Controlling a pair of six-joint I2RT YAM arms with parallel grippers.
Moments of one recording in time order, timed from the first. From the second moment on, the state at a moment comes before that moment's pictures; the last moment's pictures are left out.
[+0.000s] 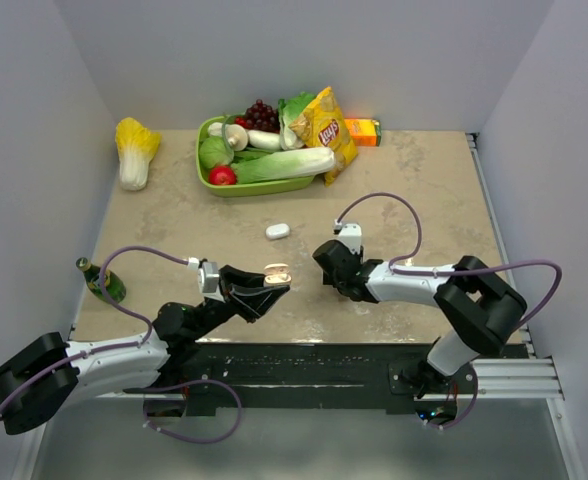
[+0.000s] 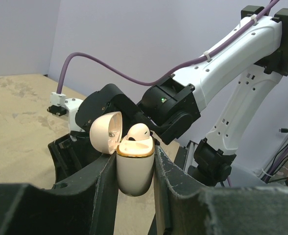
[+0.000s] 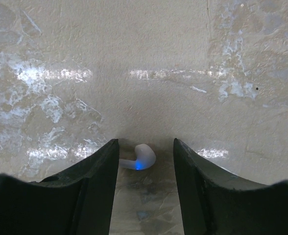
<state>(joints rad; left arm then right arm) -0.96 0.89 0.05 1.28 0.10 -0.43 0.84 1.58 0.72 -0.11 0.57 0.69</state>
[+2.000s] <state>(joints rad) -0.98 0.88 0.05 1.28 0.12 -0.45 0.84 1.63 0.88 -0.38 0.50 0.51</state>
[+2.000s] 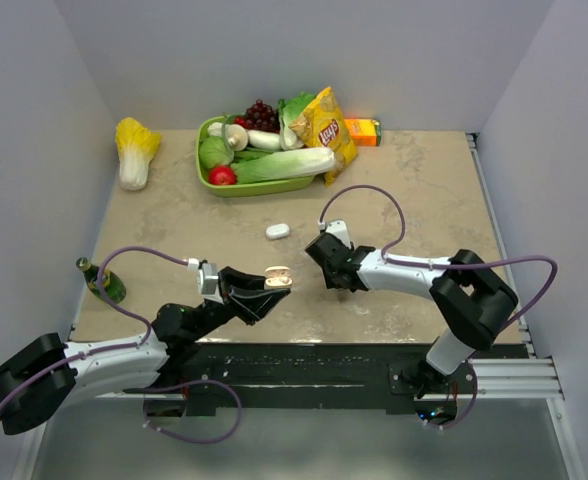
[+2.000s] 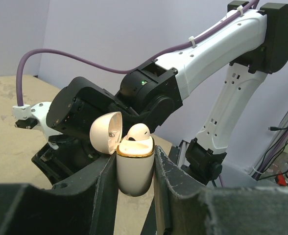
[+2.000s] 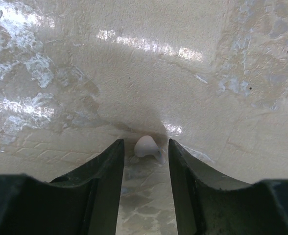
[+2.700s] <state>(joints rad) -0.98 0.88 0.05 1.28 0.12 -0.45 0.76 1.59 0.81 -0.28 0.32 0.57</state>
